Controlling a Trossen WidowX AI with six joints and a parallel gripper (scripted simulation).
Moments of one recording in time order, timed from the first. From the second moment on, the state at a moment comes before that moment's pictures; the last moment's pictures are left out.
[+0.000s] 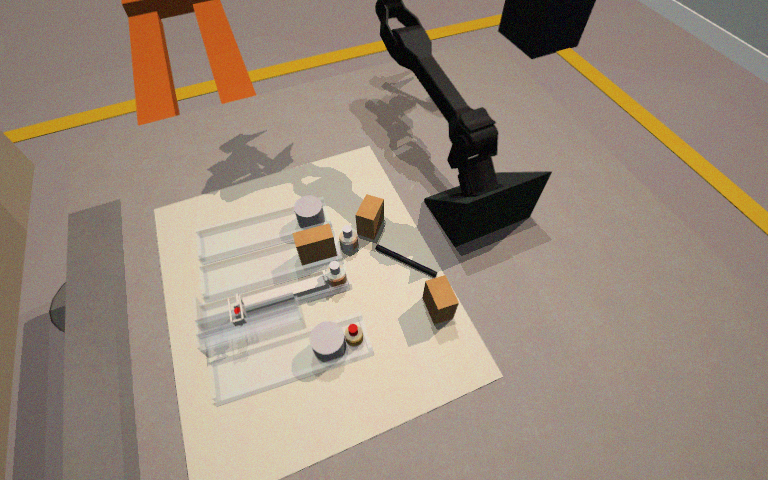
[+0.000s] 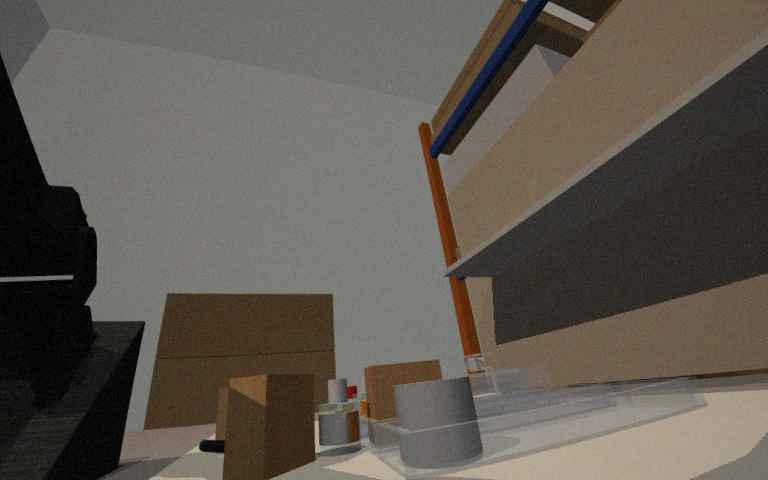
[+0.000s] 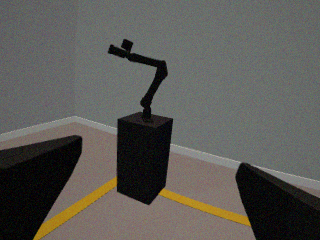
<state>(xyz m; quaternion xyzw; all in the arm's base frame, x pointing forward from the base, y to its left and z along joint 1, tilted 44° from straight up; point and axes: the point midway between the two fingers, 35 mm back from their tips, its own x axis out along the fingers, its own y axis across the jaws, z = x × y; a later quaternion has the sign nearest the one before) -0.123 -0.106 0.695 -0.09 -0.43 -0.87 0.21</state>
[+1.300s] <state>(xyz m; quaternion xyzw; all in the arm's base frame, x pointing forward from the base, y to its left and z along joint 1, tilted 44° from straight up) 0.061 0.332 0.619 -0.58 -0.42 -0.63 -0.31</state>
